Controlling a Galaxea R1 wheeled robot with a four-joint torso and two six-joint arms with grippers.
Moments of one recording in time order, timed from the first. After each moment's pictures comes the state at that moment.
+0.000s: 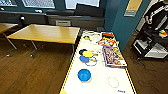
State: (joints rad) left arm 1.23 1.84 -1.37 0.18 -0.27 -0.35; right arm -1.67 2.50 -1.97 -0.06 0.56 0.07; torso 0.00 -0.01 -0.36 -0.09
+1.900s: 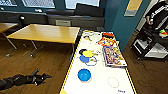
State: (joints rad) left arm 0.39 2.01 -1.54 0.00 0.35 -0.84; right arm -1.57 2.53 -2.00 -0.06 0.42 0.07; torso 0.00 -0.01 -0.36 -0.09
